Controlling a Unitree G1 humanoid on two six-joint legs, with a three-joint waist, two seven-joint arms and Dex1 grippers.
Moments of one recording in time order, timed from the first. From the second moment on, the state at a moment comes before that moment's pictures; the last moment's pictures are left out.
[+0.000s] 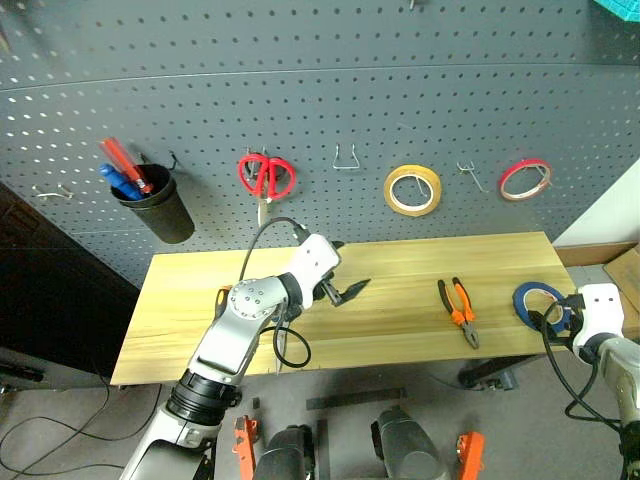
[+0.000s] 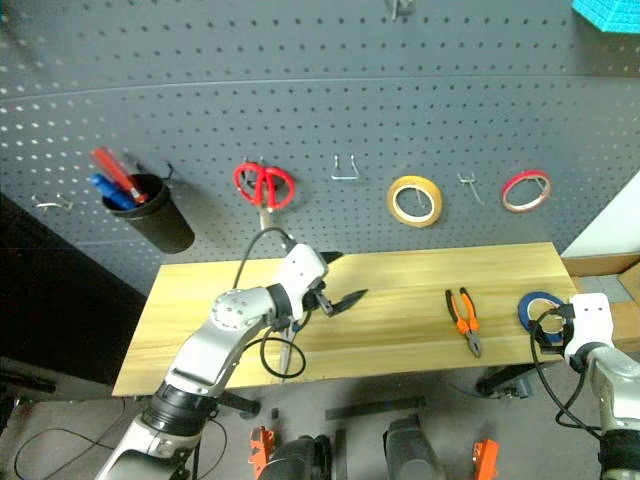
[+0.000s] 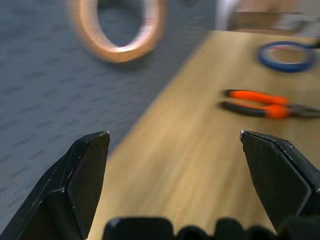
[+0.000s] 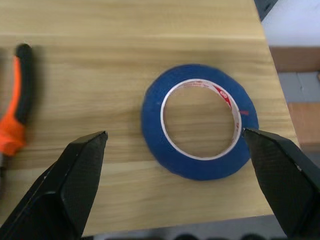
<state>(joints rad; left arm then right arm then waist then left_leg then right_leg) -0.41 0.35 -0.29 -0.14 -0.08 0.38 -0.72 -0.16 -0.67 -0.29 0.39 0.21 0.42 0.43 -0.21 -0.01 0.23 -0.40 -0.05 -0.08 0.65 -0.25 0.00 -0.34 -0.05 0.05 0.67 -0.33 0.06</state>
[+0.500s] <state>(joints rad) -0.45 0.39 -0.38 -0.32 -0.16 0.53 -0.89 -0.58 -0.70 -0.13 0.99 0.09 0.31 0.59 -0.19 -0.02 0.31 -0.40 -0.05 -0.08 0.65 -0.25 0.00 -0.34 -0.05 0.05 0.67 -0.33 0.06</state>
